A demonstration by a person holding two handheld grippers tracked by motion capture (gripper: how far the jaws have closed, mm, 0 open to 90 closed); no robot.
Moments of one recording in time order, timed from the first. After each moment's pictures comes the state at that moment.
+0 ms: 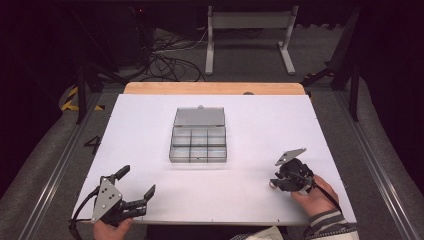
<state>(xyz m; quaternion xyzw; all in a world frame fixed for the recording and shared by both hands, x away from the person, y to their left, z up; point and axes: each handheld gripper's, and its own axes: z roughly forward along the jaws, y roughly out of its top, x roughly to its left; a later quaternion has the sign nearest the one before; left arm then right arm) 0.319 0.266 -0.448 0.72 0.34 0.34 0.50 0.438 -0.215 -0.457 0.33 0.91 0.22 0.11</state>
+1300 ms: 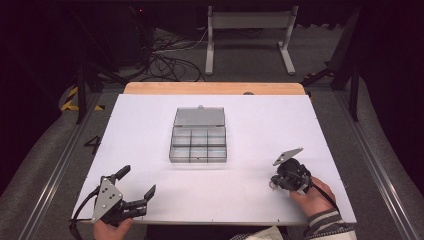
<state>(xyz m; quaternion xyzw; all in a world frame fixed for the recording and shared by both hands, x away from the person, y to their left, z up) 0.320 0.266 -0.448 0.72 0.34 0.35 0.50 0.440 -0.211 -0.461 0.34 0.91 0.22 0.10</state>
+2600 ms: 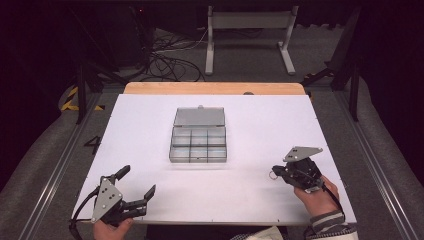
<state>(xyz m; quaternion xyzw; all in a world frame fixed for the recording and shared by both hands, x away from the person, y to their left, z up) 0.319 0.266 -0.448 0.72 0.34 0.34 0.50 0.422 -0.220 -0.424 0.32 0.87 0.32 0.16</state>
